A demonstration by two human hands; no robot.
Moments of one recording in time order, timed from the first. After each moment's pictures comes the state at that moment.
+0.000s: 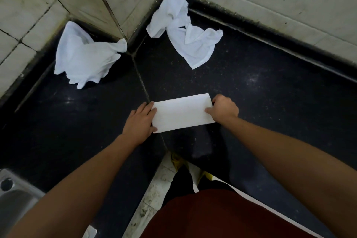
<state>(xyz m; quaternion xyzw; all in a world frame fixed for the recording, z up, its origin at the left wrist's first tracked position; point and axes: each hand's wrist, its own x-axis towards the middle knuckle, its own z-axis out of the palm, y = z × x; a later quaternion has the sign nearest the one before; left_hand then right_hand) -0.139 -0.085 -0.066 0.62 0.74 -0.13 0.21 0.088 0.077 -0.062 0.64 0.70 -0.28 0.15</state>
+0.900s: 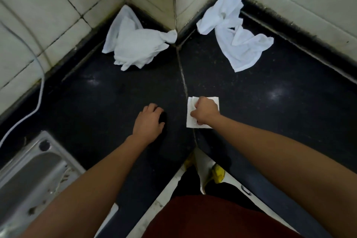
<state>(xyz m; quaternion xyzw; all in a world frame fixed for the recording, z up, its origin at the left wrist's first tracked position) -0.184 -0.159 -0.060 0.48 0.84 0.02 0.23 -0.053 0.004 -0.063 0.49 0.77 -0.38 0.18</state>
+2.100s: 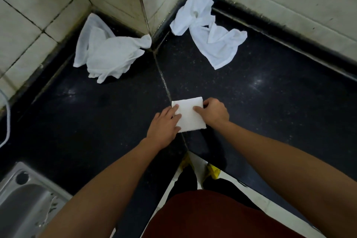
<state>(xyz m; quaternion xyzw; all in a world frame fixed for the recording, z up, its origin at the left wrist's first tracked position) -0.141 -0.101 -0.077 0.64 0.73 -0.03 0.25 0.002 0.026 -0.070 0.62 0.70 -0.36 0.07</state>
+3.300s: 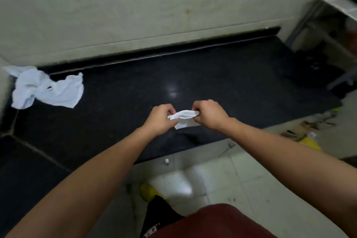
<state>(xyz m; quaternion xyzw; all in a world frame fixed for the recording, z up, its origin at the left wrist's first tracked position) 0.234 -0.069 0.038 0.77 0.52 0.12 0.36 0.426 -0.110 0.053 0.69 0.69 -0.20 -0.07</state>
